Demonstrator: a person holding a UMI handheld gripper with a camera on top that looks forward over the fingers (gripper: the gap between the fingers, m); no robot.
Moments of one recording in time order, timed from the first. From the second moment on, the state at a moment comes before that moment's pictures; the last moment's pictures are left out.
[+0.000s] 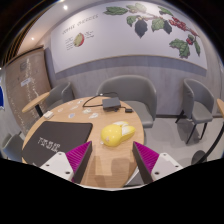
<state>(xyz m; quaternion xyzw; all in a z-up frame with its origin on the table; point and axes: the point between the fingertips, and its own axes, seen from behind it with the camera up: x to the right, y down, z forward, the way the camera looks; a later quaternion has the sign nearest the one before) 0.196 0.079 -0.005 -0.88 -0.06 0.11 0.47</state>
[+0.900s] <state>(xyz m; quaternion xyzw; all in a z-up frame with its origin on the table) -0.005 0.031 0.080 -0.84 -0.11 0.11 0.52</state>
